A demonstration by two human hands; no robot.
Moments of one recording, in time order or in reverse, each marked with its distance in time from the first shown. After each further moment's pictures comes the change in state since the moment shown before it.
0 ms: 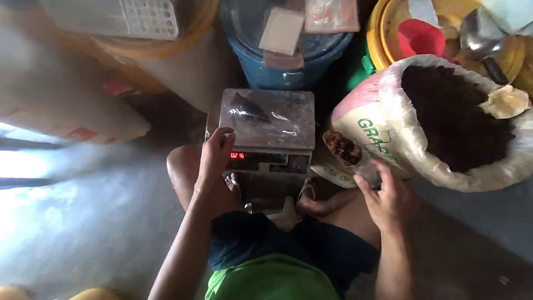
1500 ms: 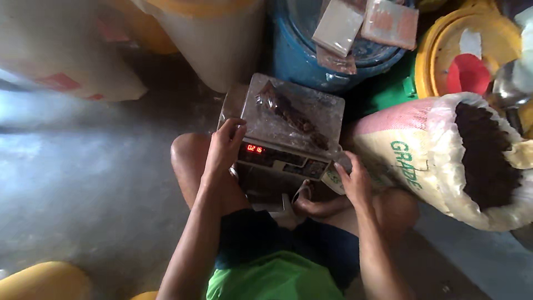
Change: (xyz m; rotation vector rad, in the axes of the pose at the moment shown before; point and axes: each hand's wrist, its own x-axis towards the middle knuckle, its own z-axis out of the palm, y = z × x) left_hand -0.001 -0.054 -0.025 -0.258 0.043 -0.045; right_hand 0.059 -0.002 0.107 -0.299 -0.282 0.085
